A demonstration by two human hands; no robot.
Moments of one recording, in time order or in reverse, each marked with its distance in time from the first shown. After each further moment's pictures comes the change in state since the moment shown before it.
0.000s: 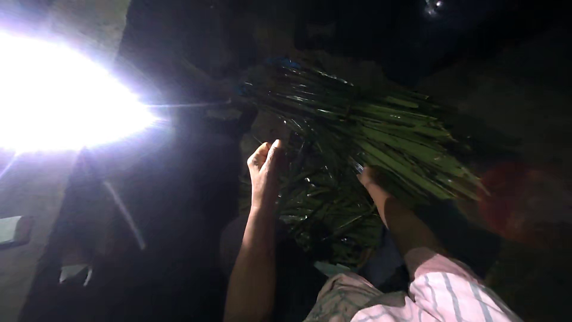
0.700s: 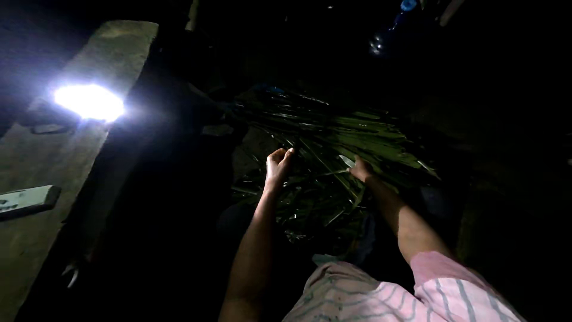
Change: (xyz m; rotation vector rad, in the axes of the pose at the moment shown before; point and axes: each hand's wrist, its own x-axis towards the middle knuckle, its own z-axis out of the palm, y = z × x) left_hand -0.035 -0.035 0.021 0.269 -0.185 -0.068; right_hand -0.080 0.025 -0.075 0.152 0.132 -0.182
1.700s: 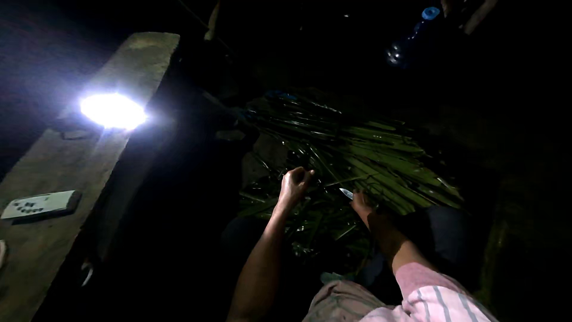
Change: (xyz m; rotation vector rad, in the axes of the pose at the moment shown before) left_hand -0.002 -0.003 0.002 0.249 -0.172 -0.047; right_hand 0.001 0.027 0.106 -0.240 -0.105 0.011
